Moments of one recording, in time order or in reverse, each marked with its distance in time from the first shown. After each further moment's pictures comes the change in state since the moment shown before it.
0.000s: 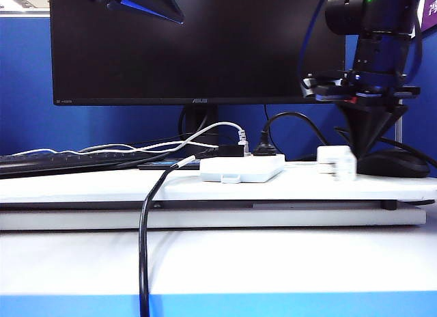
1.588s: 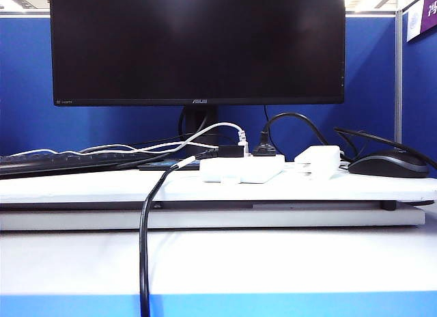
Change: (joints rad) left arm 0.000 -0.646 0.113 -0.249 -0.222 -0.151; right arm 0.010 -0.771 0.005 0.270 -0.122 0.003
